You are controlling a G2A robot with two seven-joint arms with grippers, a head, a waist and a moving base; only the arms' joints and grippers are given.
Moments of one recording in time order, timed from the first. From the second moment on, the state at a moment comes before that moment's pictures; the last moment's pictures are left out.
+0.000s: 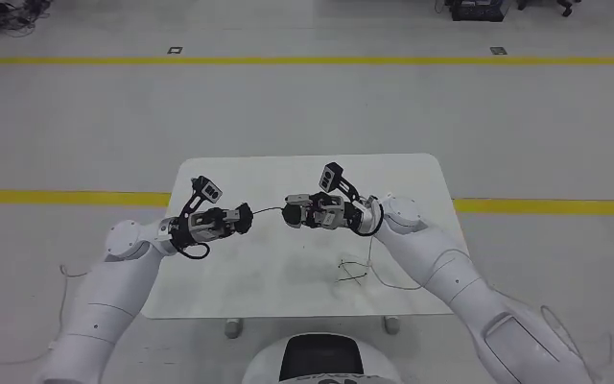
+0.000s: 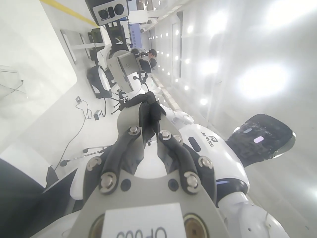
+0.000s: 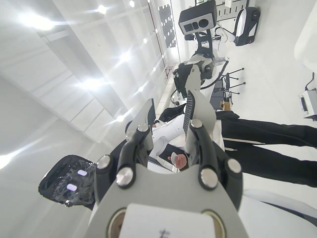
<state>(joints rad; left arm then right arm) 1.29 -0.98 -1.28 -1.28 -0.85 -0.25 -1.37 -0.95 -1.30 0.76 -1.06 0.93 -0.10 1.10</state>
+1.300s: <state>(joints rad) 1.30 -0.98 -1.26 -1.30 -0.80 -0.26 -1.34 -1.00 -1.31 0.83 -1.08 0.84 -0.08 1.13</state>
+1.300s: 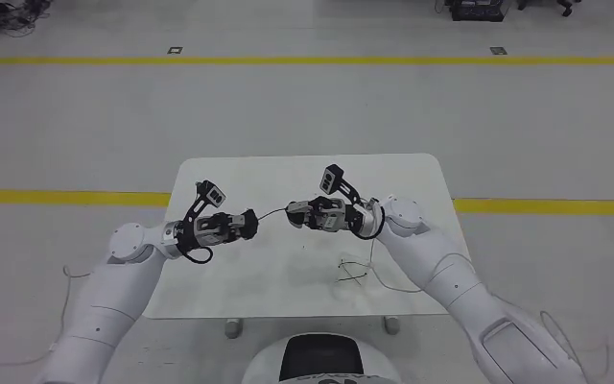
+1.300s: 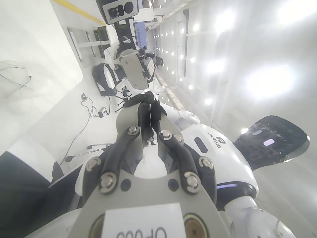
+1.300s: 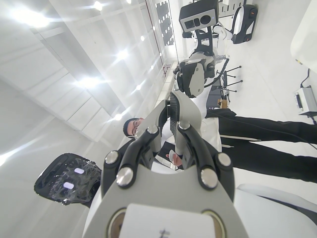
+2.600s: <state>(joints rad) 1.32 -0.99 -1.24 -1.33 -0.83 -0.26 -1.17 -1.06 -1.33 0.86 -1.19 0.80 -0.10 0.98</state>
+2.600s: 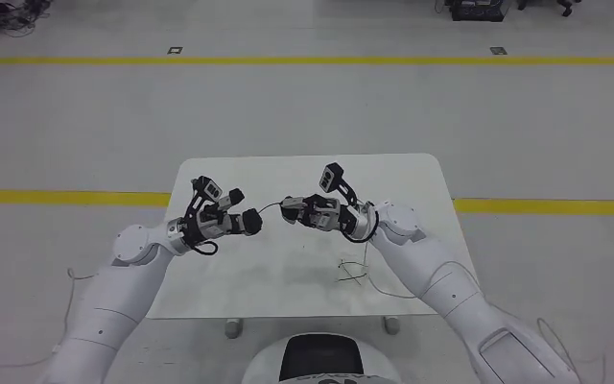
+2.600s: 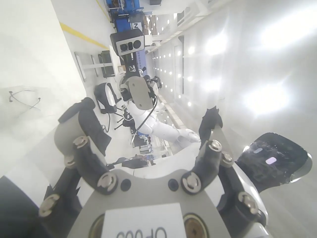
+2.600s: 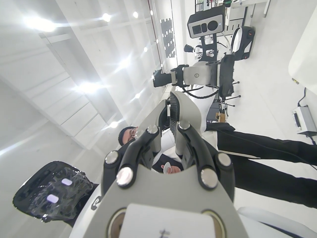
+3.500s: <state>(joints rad) 1.30 -1.00 -1.21 -1.32 -0.87 -0.23 -1.22 -1.05 -1.36 0.83 -1.16 0.77 -0.09 0.97</state>
